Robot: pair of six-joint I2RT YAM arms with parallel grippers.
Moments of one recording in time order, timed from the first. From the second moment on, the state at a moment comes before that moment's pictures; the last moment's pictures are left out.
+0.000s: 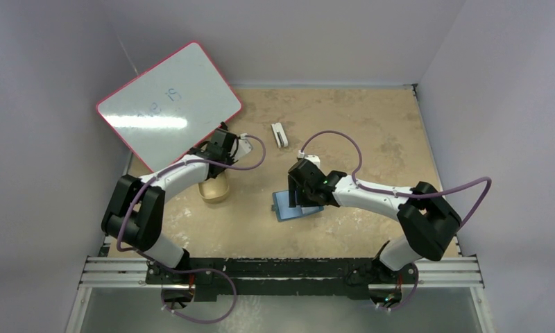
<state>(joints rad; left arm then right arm) -0.41 1.56 0.91 -0.34 -0.40 0.62 0.85 1.52 0.87 -0.44 0.22 0.73</state>
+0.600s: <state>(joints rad) -0.43 1.47 1.00 -0.51 -0.32 0.55 0.85 1.54 0.87 -0.44 0.21 0.73</state>
